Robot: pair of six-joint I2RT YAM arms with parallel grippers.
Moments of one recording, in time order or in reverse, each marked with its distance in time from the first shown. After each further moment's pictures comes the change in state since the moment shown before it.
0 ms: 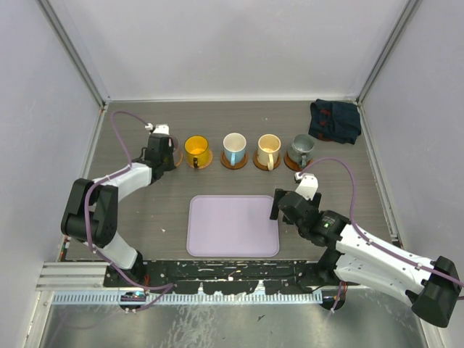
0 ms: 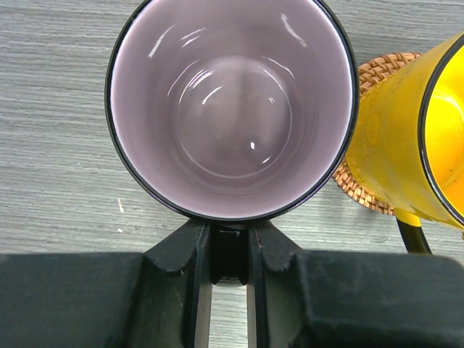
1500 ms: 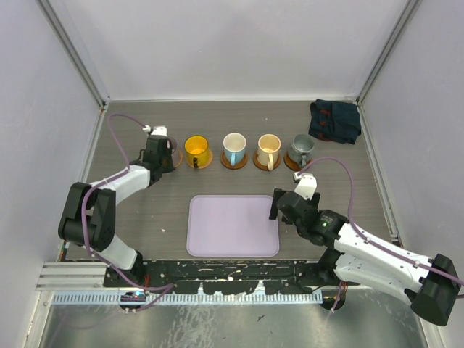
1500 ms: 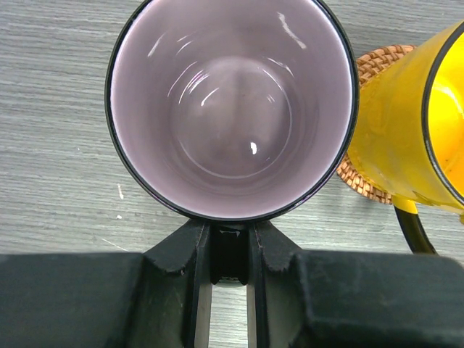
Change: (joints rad) left arm 0.004 -0.038 -0.034 -0.002 0.005 -0.027; right arm 0.000 0.016 0.000 0.011 -0.001 0.003
